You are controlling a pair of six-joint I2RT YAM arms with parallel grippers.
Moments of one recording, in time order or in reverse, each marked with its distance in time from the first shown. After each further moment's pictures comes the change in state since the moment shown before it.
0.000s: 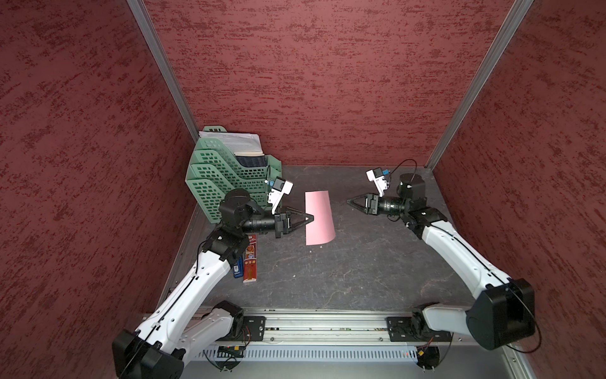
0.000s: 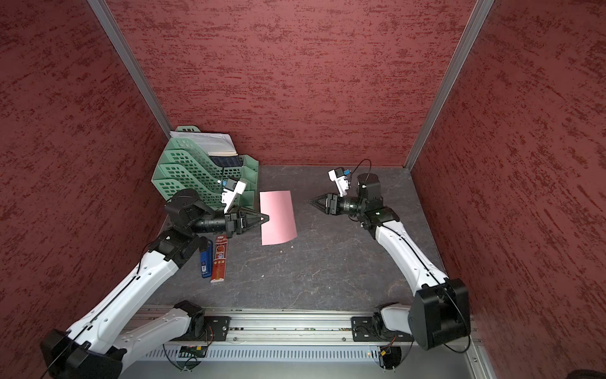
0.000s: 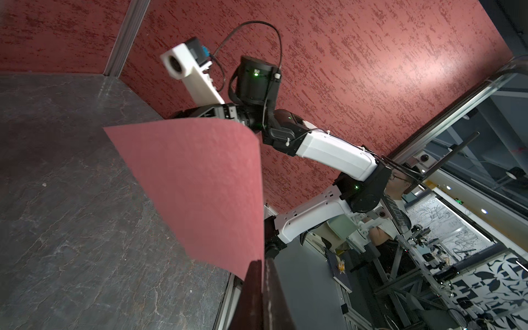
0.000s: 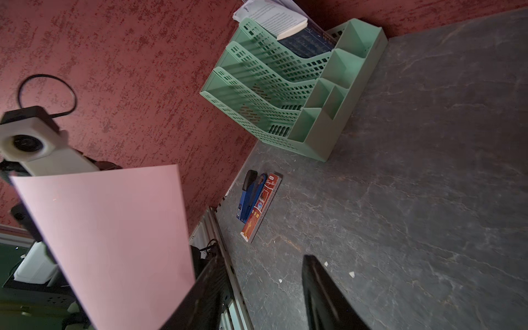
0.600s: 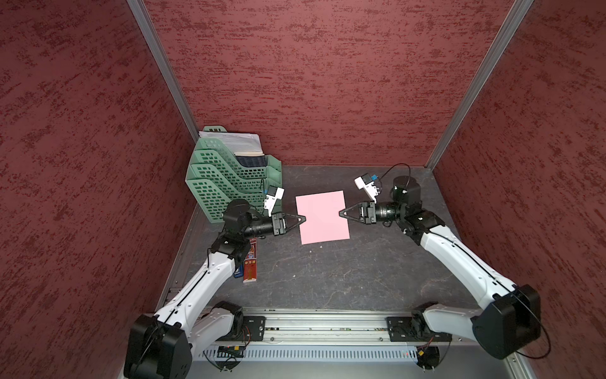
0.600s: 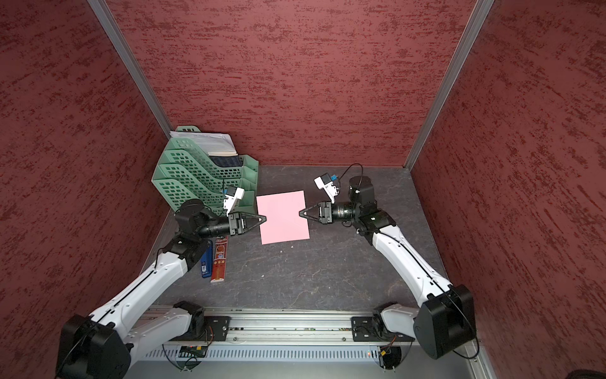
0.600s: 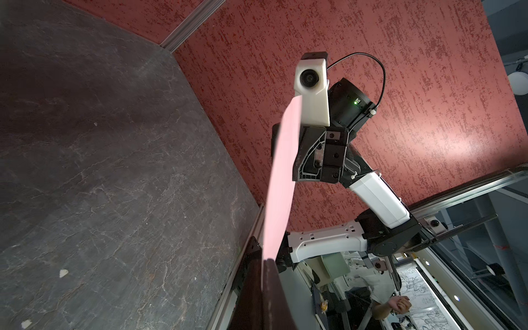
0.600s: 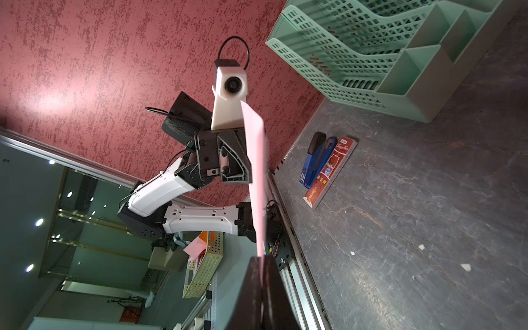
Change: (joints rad) left arm 0.122 0.038 -0.232 0.226 -0.032 -0.243; right arm 0.104 -0.080 -0.001 -0.002 -0.196 0.130
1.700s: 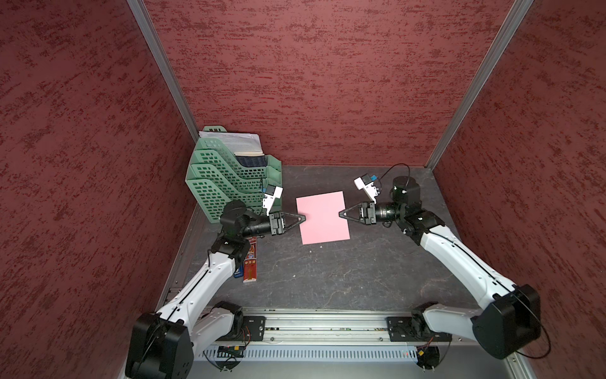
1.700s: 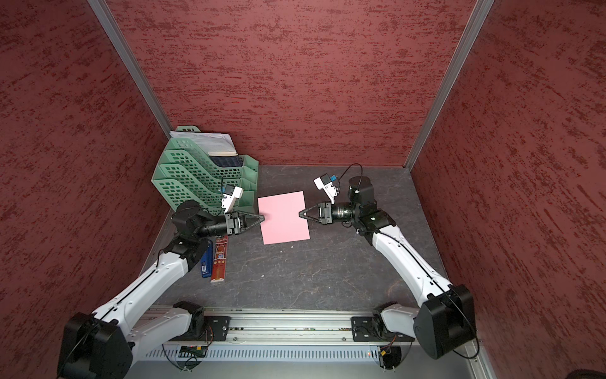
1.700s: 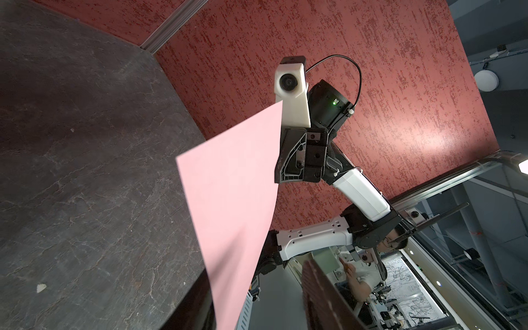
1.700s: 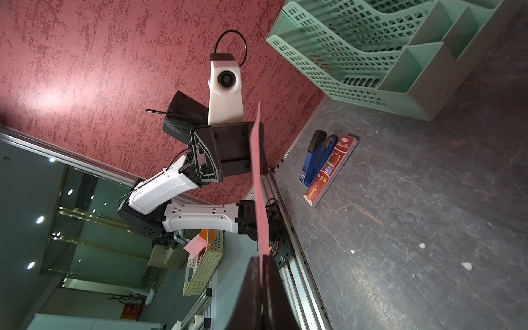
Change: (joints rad) left arm 0.023 0.014 -0.046 0.170 0.062 -0.105; right arm 0.004 0.000 -0.002 -0.002 -0.010 0.002
